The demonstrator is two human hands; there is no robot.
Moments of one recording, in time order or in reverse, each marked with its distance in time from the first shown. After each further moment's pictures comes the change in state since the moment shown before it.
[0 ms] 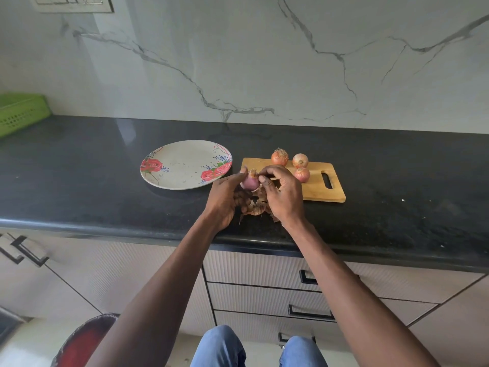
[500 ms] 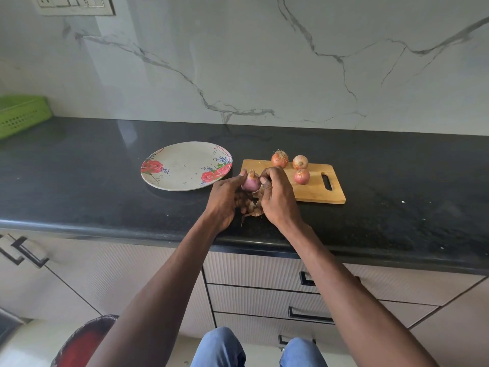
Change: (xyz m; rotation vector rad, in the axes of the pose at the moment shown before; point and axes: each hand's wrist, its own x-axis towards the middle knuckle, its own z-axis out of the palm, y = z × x) left_hand 0.002 -0.002 0.001 0.018 0.028 -0.002; right_hand -0.005 0.007 0.011 -0.147 -0.032 -0.083
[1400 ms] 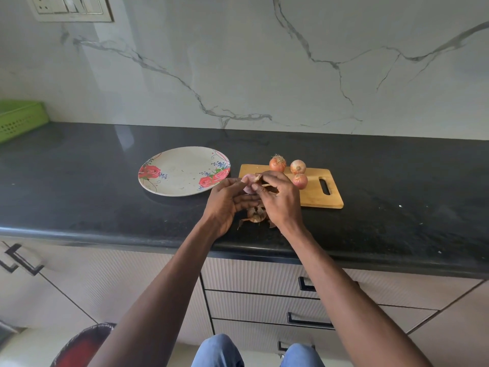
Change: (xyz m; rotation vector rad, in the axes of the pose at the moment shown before) left_hand -0.006 0.006 0.003 -0.116 -0.101 0.043; right_hand 0.006 -0.007 -0.010 0.132 0.041 0.095
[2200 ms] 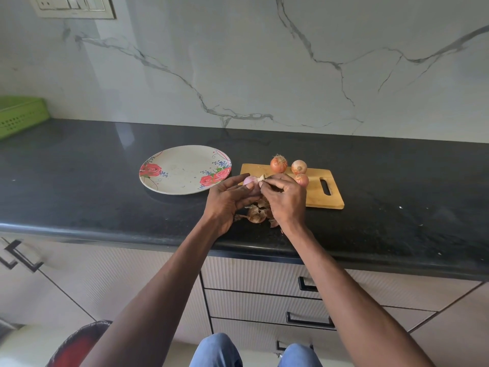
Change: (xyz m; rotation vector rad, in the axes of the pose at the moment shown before) left_hand -0.002 0.000 -0.002 -0.133 -0.006 0.004; right_hand -0.002 0.000 -0.001 0.059 0.093 0.104
